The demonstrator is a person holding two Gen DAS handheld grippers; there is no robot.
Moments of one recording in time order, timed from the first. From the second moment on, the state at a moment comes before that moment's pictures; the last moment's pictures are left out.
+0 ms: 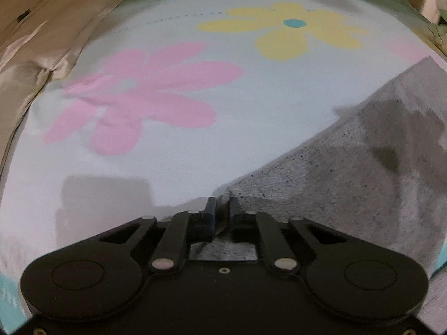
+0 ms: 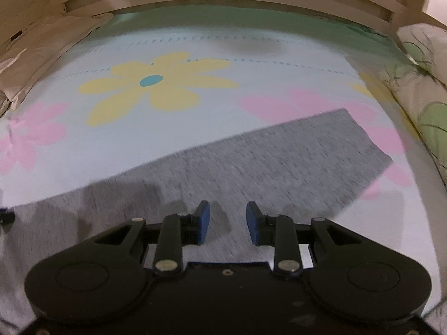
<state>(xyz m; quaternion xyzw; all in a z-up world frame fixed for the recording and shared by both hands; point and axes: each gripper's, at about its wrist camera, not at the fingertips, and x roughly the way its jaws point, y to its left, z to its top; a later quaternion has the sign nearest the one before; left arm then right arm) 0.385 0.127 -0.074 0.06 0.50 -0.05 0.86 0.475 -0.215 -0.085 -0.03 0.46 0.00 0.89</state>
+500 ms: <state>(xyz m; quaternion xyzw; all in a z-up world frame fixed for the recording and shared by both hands) 0.294 0.114 -0.045 0.07 0.44 -0.09 0.89 0.562 -0.175 -0.105 0.07 0.50 -0.05 0.86</state>
